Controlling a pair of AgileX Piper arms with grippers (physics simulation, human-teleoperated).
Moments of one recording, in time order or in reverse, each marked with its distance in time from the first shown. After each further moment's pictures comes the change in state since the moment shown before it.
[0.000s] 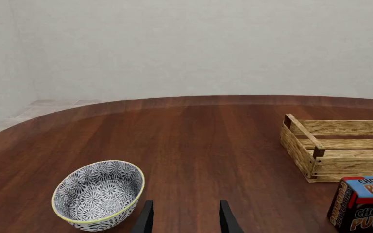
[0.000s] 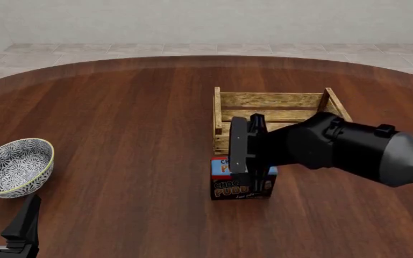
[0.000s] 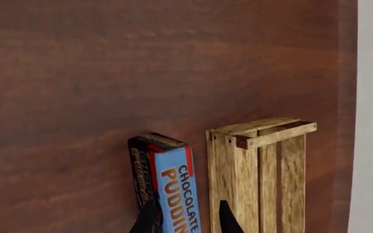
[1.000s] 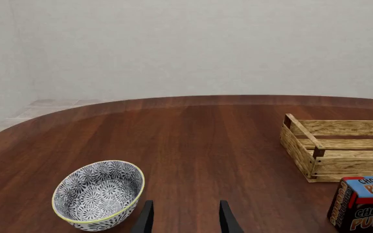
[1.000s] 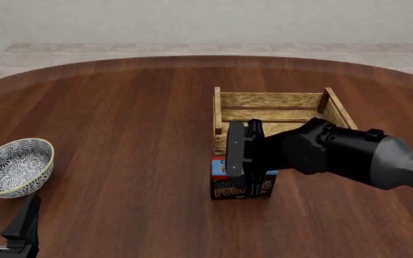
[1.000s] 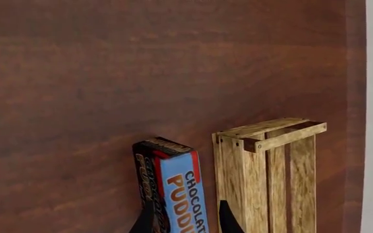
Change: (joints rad) left arm 0.000 0.000 0.000 0.000 0.000; right arm 0.010 0.024 0.024 -0.043 0.036
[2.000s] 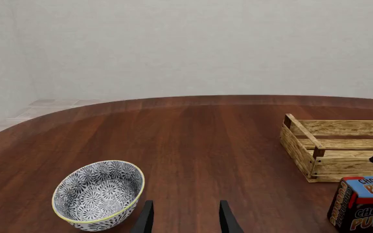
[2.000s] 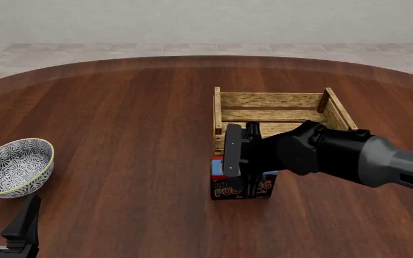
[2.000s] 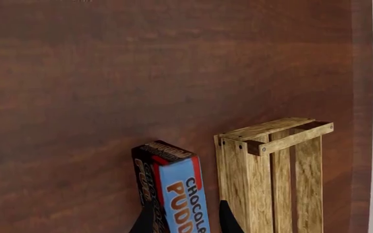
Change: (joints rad) left arm 0.000 0.000 0.000 0.000 0.000; right arm -0.004 0.043 -0.002 -0.034 0.014
